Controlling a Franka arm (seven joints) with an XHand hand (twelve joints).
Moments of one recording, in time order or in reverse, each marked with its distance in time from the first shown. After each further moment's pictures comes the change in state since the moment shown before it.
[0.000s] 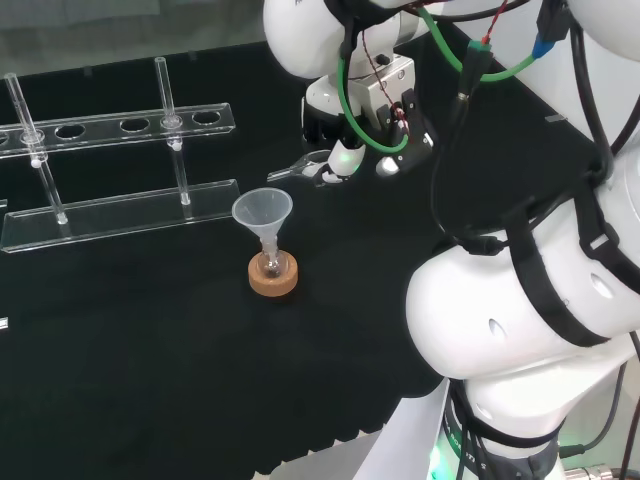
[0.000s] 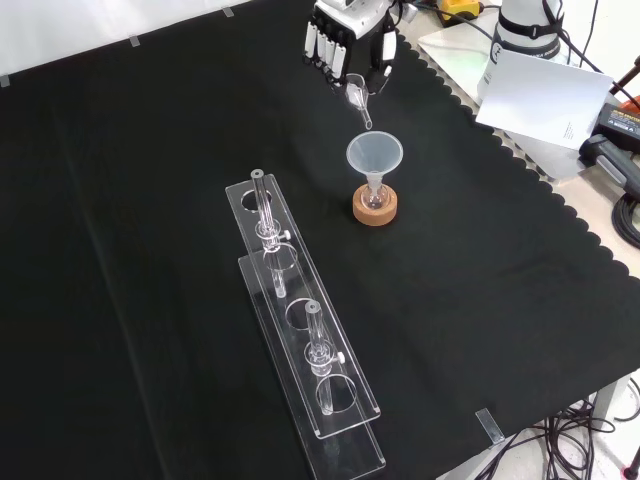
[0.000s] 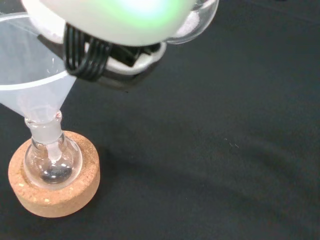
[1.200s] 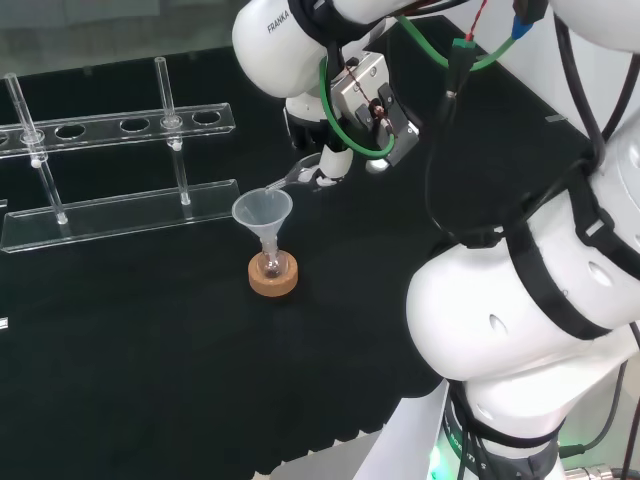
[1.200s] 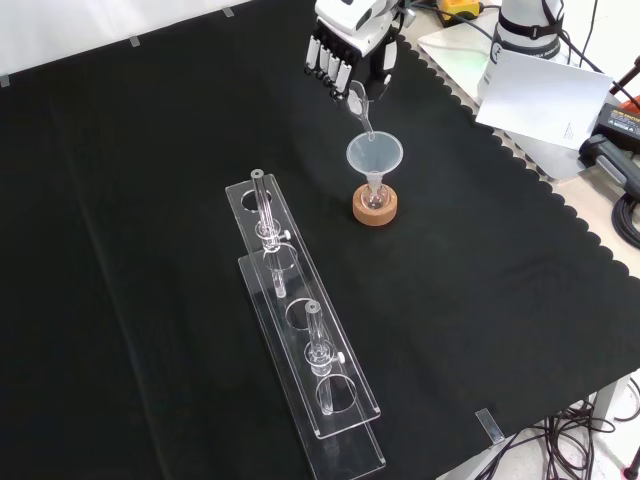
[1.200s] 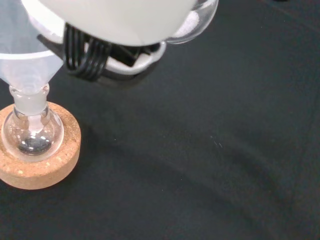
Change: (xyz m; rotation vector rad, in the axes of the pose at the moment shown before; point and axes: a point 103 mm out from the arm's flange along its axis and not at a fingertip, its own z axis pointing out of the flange) arm 0.011 0.014 -0.004 0.064 -0.172 -0.071
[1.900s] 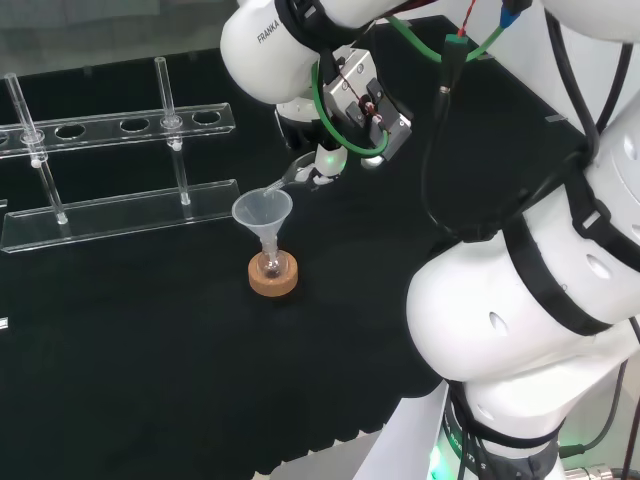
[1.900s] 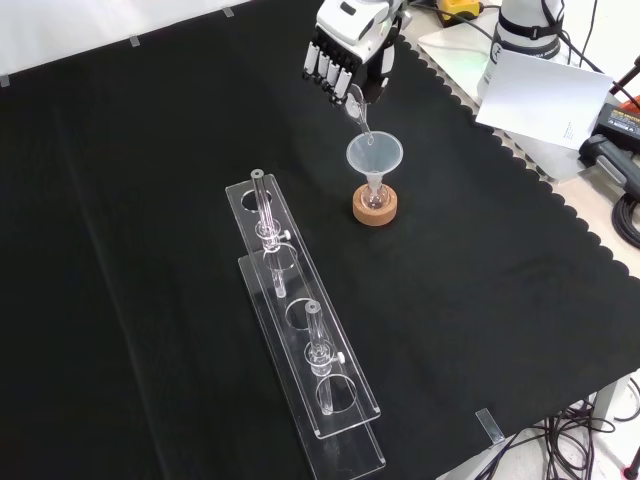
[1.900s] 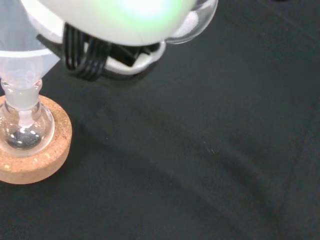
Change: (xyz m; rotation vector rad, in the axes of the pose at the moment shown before) arm 0.002 0.009 -0.005 0.013 -0.070 -0.038
